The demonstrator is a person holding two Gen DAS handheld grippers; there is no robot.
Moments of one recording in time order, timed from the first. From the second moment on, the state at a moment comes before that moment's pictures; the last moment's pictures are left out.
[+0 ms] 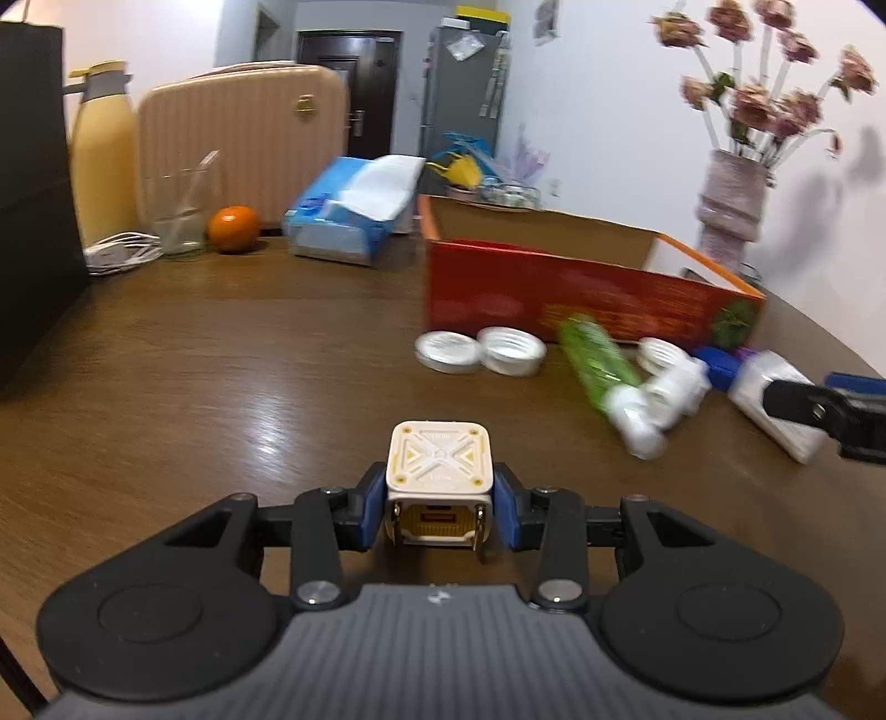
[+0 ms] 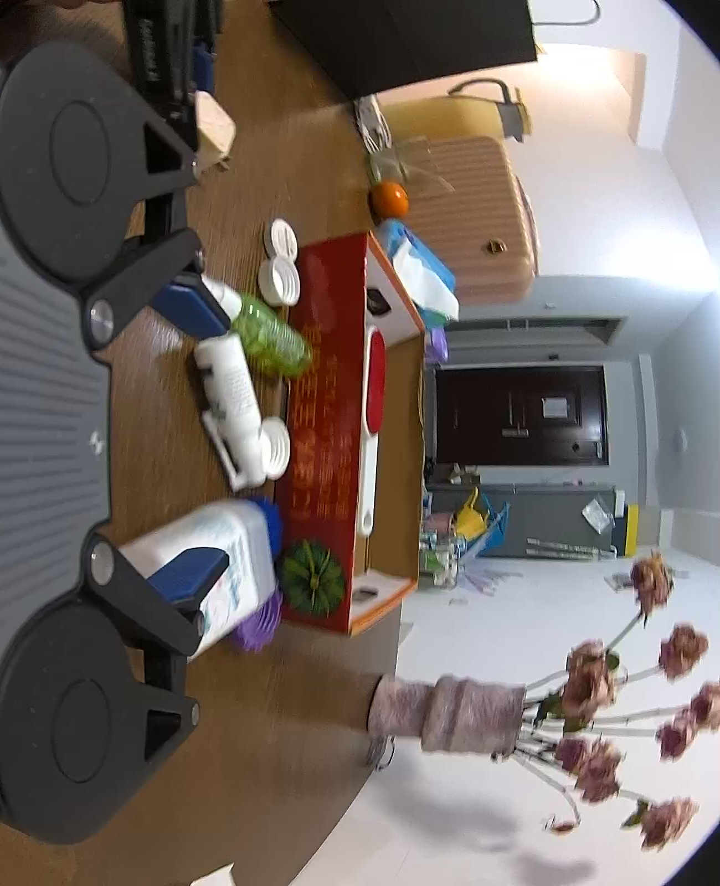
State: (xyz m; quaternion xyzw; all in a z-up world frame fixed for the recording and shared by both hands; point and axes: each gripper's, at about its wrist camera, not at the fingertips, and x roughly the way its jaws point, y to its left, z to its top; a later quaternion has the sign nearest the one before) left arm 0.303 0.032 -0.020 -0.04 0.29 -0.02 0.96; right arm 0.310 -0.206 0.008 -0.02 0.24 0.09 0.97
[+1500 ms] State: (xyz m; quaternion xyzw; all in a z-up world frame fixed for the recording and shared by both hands) left arm 0.336 0.122 -0.020 -0.11 0.27 -0.03 0.96; right arm 0.398 -0.058 -0.016 -0.16 0.30 0.15 0.93
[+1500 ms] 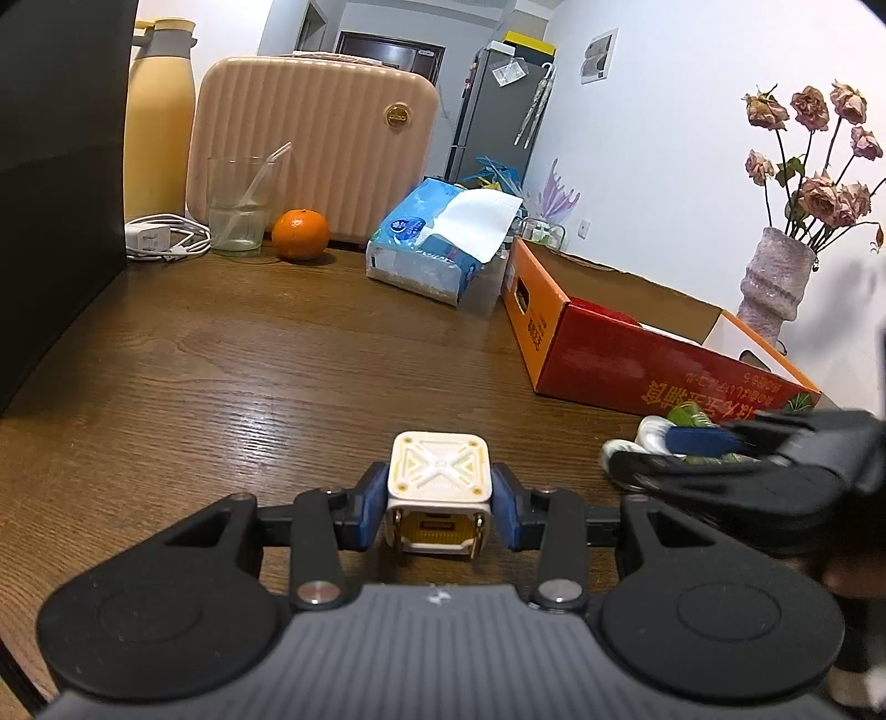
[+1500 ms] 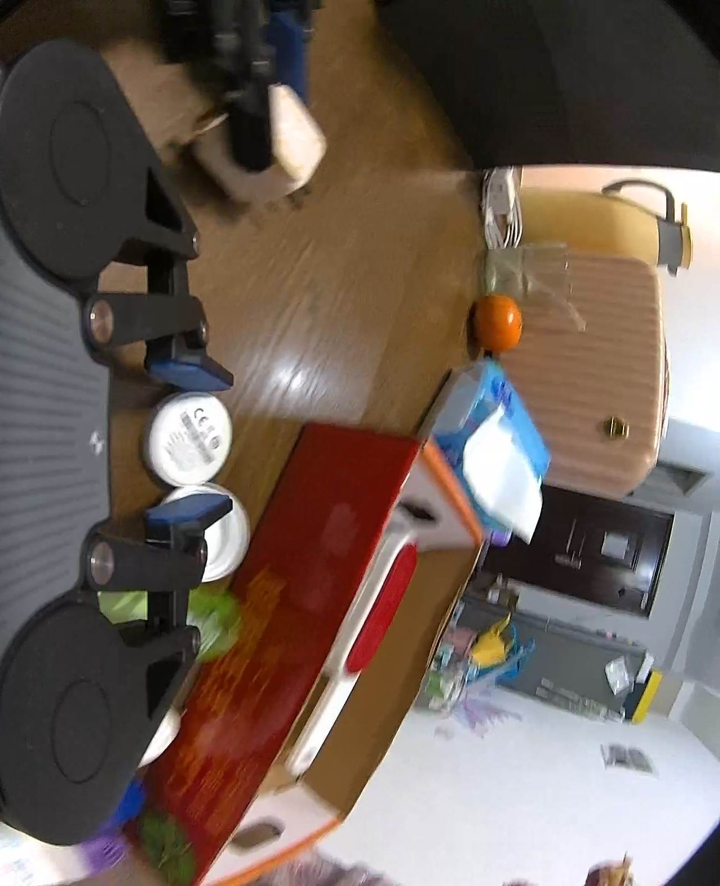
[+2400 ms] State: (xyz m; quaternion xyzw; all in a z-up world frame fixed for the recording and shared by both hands) left arm 0.338 0.116 -0.020 -0.09 0.27 -0.05 0.96; right arm 0.391 -0.081 -0.018 -0.04 0.32 0.15 0.93
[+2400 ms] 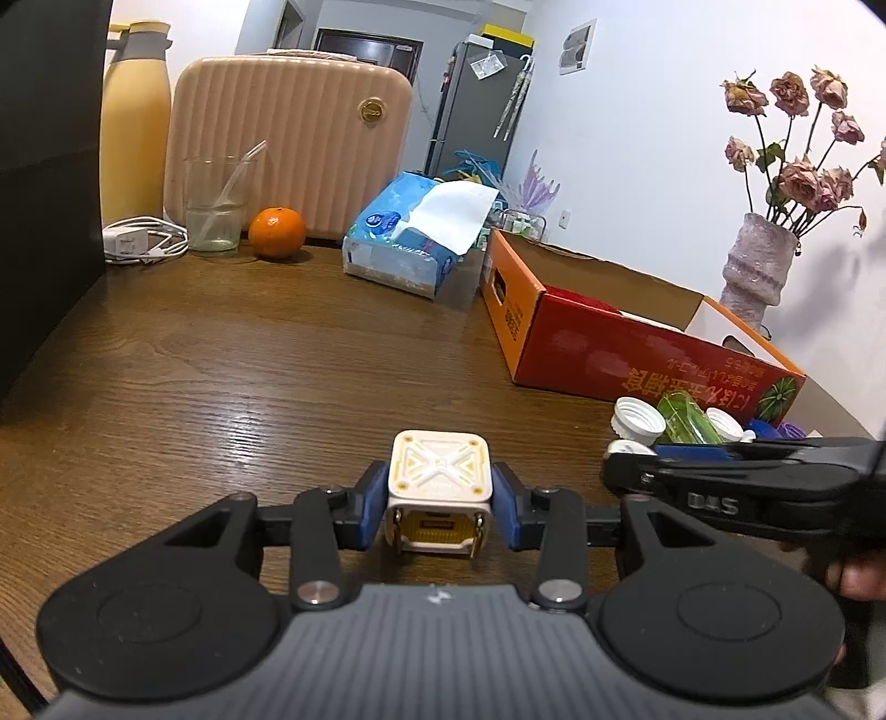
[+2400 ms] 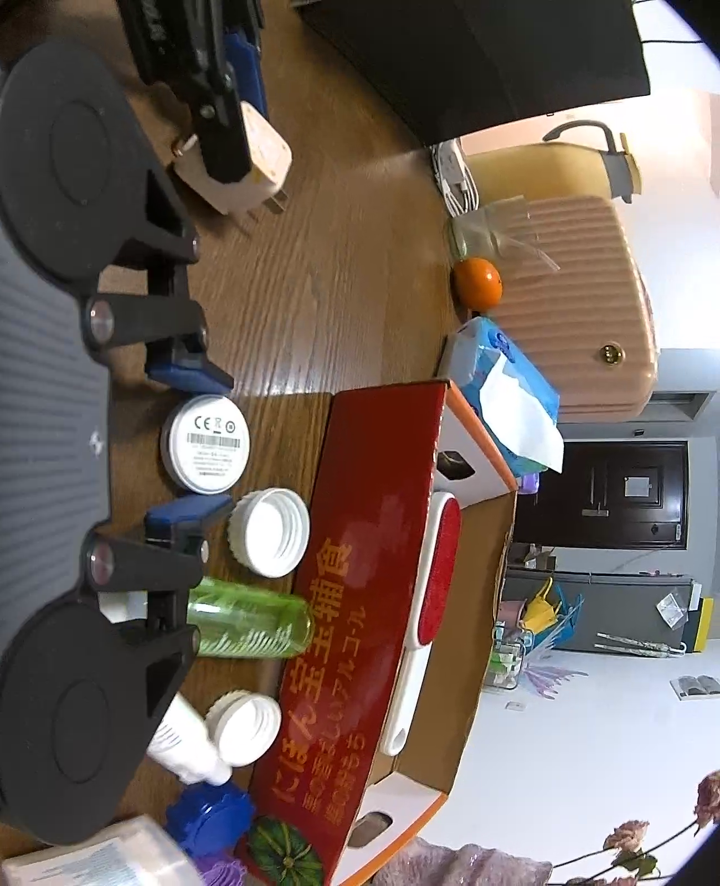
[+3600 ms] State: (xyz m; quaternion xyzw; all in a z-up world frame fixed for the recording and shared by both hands) left arm 0.154 -0.054 0.067 0.01 0.18 -0.11 0.98; right arm 0.156 -0.270 0.057 0.03 0.17 0.08 0.98
